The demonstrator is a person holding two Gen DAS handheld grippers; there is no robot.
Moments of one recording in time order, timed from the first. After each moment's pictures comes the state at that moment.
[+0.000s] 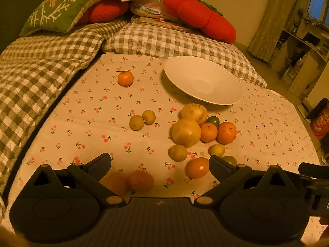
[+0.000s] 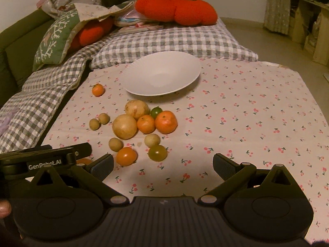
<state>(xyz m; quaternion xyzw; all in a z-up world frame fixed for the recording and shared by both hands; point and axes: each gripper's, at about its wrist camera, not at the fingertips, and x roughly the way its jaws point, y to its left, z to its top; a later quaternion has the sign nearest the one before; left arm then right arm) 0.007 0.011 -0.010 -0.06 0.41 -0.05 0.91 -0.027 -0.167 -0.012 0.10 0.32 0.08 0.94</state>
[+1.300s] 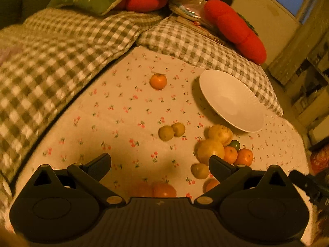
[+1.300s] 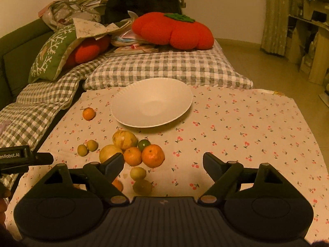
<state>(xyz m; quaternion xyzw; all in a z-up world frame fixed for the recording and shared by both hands) 0.029 0.056 0.003 -0.14 0.43 0.00 0.89 -0.001 -0.180 0.002 0.08 0.26 0.07 0.96</state>
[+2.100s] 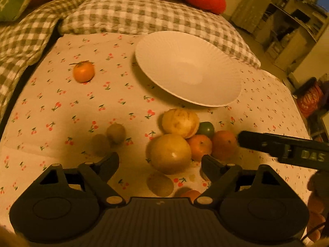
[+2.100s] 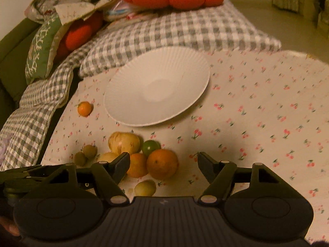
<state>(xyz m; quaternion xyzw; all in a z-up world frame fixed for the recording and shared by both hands) 0.103 -0.009 -0.037 -0.05 0.49 -0.13 0.86 0.085 -0.184 -0.024 0.16 0.37 0.13 0.91</state>
